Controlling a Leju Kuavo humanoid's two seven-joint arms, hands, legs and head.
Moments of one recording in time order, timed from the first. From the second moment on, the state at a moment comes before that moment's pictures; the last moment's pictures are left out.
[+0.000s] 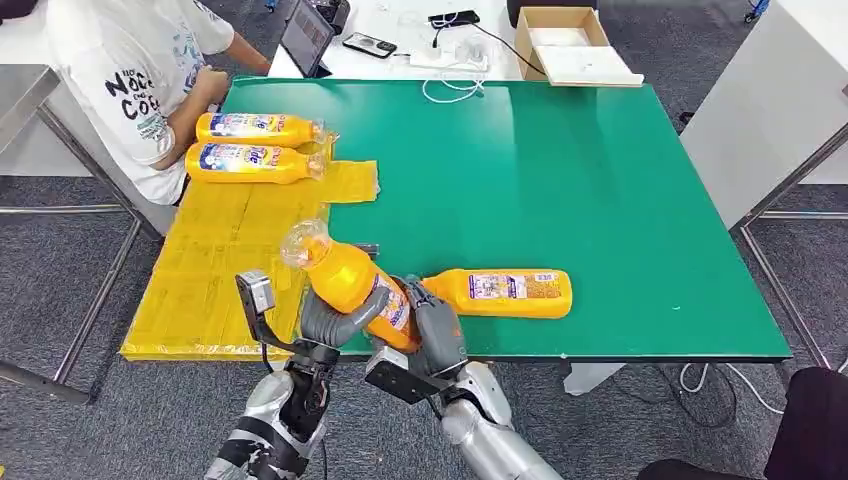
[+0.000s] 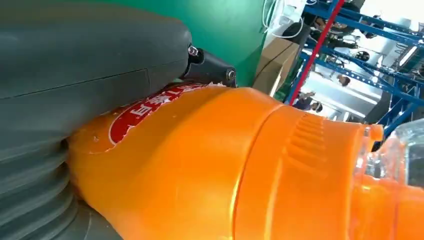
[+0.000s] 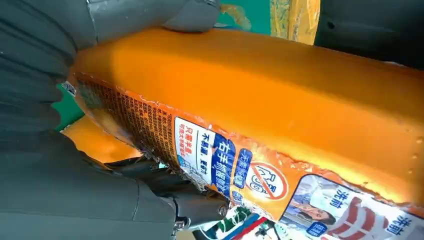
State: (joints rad) left arm -0.24 -0.27 -0.28 -1.11 0.31 -0.20 -0.46; right arm -0.34 0.26 0.46 -0.70 0.53 -0.48 -0.64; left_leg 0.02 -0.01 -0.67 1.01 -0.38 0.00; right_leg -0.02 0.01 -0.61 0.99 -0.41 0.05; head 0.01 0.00
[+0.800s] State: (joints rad) left arm -0.30 -0.27 -0.27 -1.13 0.24 0.02 -0.54; right arm -0.31 0.26 0.42 -0.88 0.41 -0.49 -0.65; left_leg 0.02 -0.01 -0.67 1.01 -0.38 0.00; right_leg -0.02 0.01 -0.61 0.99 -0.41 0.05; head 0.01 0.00
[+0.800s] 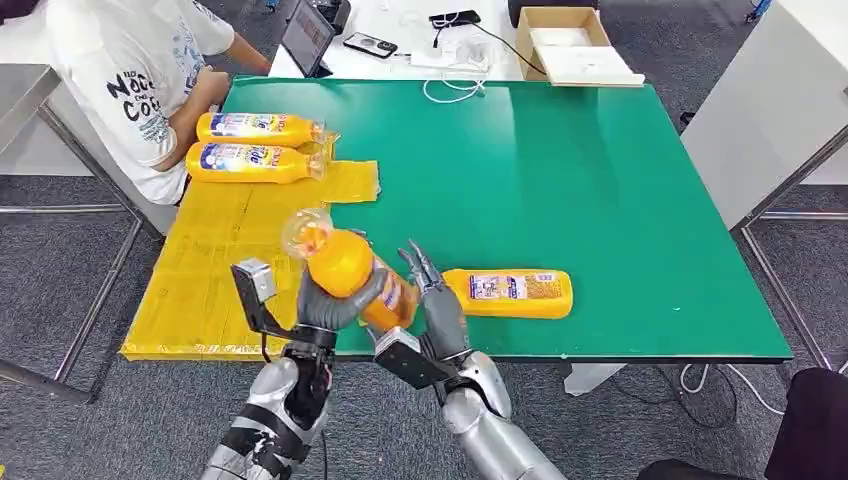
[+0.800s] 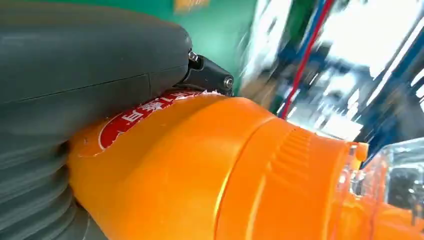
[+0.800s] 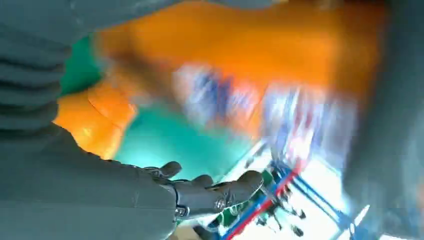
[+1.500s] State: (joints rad) left arm -0.43 -0.24 -0.14 -1.14 -0.07 0.41 -0.69; right arm -0.22 0.26 0.39 -1.21 0.34 -0.61 -0.70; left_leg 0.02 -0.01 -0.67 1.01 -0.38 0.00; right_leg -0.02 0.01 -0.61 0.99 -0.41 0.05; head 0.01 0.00
